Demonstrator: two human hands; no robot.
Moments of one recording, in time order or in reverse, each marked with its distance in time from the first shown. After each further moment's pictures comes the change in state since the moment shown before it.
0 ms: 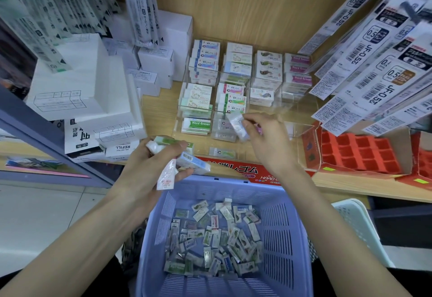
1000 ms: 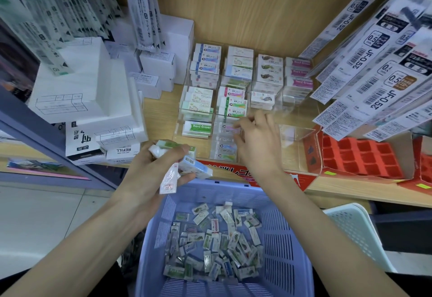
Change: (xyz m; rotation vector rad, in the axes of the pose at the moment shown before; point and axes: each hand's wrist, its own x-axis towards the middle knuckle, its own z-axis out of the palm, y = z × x) left_hand 0.002 -0.003 0.001 0.015 0.004 0.004; right_hand 0.001 -0.001 0.027 -0.446 0.138 -0.098
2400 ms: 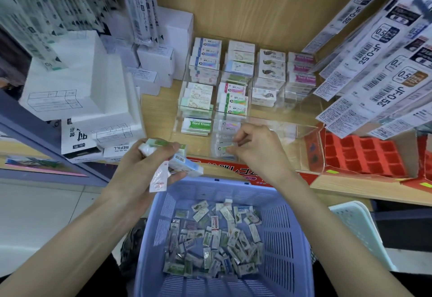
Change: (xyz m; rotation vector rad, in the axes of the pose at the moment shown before) left_hand 0.008 -0.001 -0.013 -0.005 0.016 0.009; right_hand -0.006 0.003 -0.019 0.458 -0.364 0.216
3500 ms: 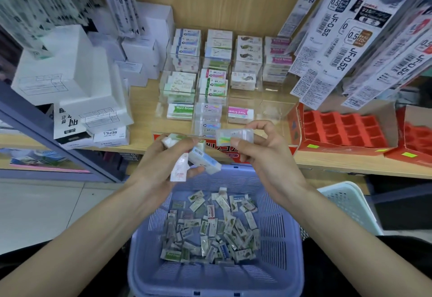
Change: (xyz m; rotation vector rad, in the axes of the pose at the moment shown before) left_hand -0.024 -0.038 0.039 0.082 -0.089 -0.080; right_hand -0.082 0.013 -0.028 0.986 -0.037 0.188
